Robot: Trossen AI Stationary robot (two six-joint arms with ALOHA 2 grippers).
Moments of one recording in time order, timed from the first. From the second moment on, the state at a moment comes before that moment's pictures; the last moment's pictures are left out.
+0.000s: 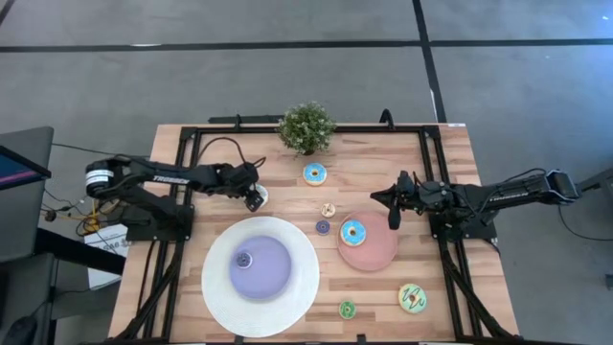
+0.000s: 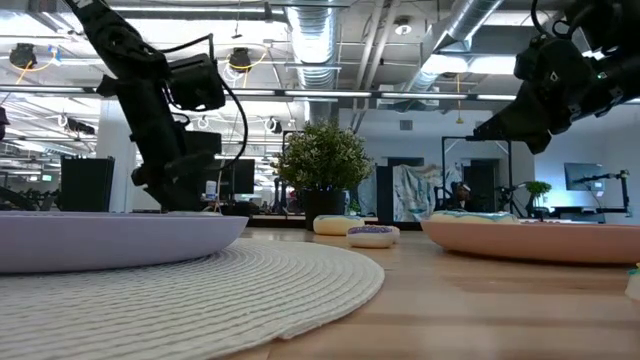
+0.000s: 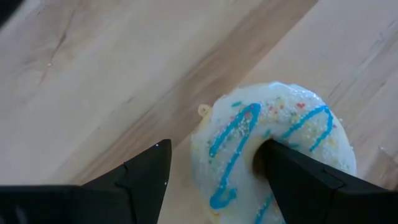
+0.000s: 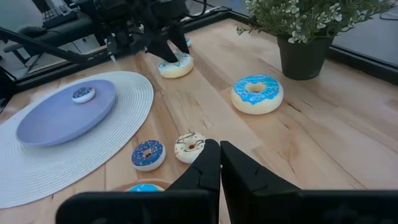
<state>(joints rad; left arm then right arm) 0.33 1.38 0.56 -0.27 -0.19 -0.40 0.06 0.58 0.17 0.04 0.29 0.30</state>
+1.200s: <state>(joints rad) 0.15 1.54 1.05 -0.30 -0.11 -0.32 0.01 0.57 0.17 0.05 0.37 0.22</state>
